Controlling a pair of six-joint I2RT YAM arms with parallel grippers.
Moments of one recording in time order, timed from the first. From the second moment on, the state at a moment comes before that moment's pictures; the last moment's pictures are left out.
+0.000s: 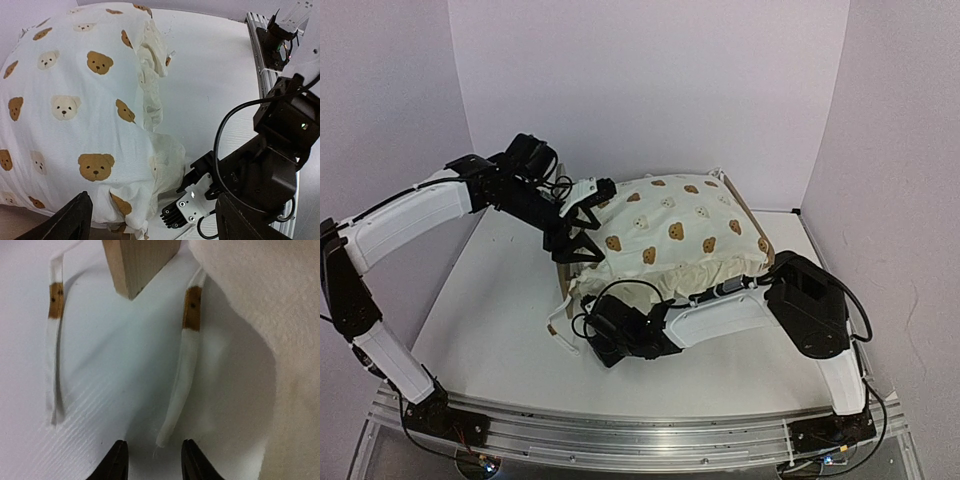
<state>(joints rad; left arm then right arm) -0.68 1.59 1.55 -0.79 0.52 0.56 1.20 2.21 1.46 -0.17 0.30 0.34</state>
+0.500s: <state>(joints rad) -0.67 1.40 1.33 -0.70 0.56 0.52 1.17 2.20 1.44 -0.18 0.27 0.37</state>
